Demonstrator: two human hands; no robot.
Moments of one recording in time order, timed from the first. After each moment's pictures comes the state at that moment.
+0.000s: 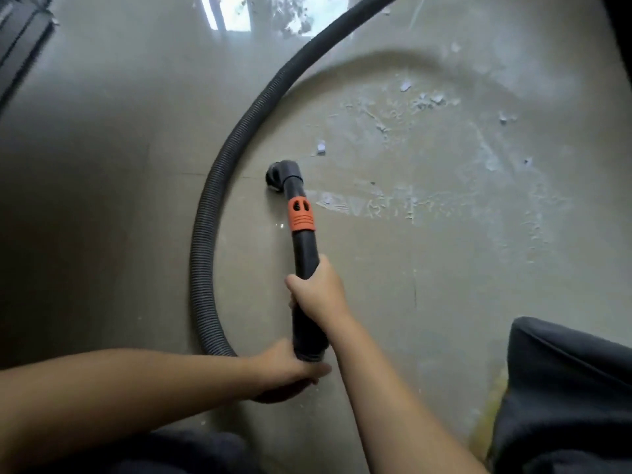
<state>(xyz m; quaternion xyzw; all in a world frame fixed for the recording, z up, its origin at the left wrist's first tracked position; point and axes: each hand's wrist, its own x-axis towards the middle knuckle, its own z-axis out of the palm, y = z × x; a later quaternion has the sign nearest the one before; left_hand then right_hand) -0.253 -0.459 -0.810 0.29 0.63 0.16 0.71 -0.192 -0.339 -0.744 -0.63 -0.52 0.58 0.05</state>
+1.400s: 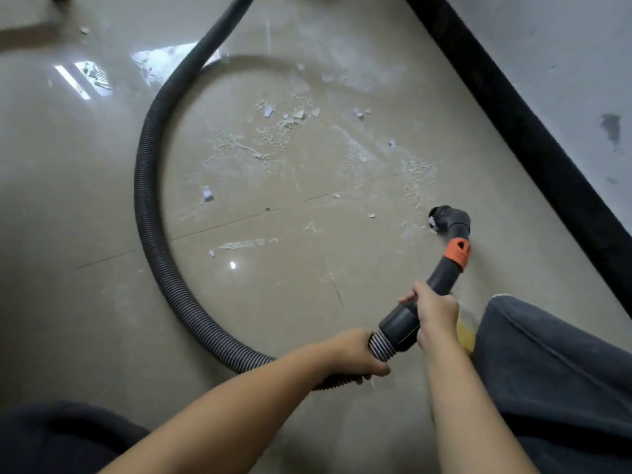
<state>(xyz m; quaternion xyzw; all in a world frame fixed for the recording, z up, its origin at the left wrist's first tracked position) -0.077 -0.338 -0.762 0.56 0.46 -0.07 0.69 0.063 -0.306 -0.742 -0.80 -0.04 0.41 0.44</state>
